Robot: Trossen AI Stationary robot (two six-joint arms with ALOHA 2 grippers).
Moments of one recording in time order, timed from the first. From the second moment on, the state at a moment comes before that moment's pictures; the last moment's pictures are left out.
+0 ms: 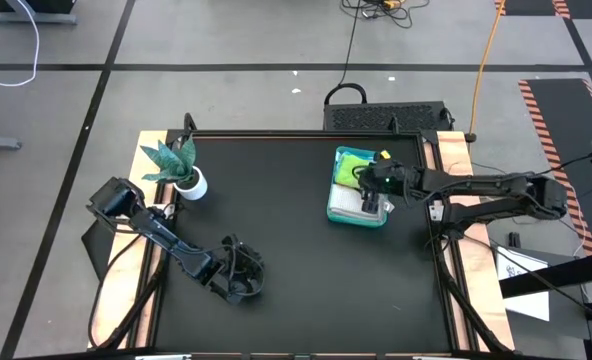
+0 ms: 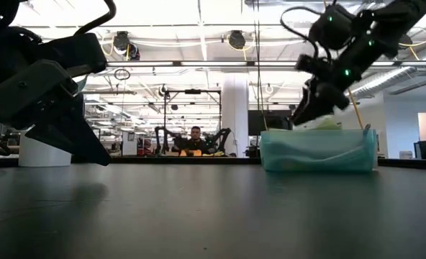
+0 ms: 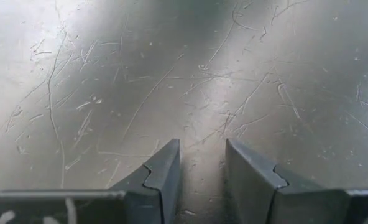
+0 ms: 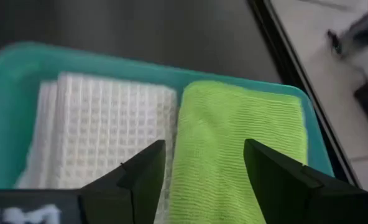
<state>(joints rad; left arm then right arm) -0.62 1.70 0.73 -0.15 -0.68 -0.91 -0.32 1.12 0.51 -0.13 0.18 -0.30</state>
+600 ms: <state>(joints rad) -0.62 1.70 0.73 -0.10 -0.69 -0.86 -0.50 1.38 0.59 0.10 0.23 0.29</state>
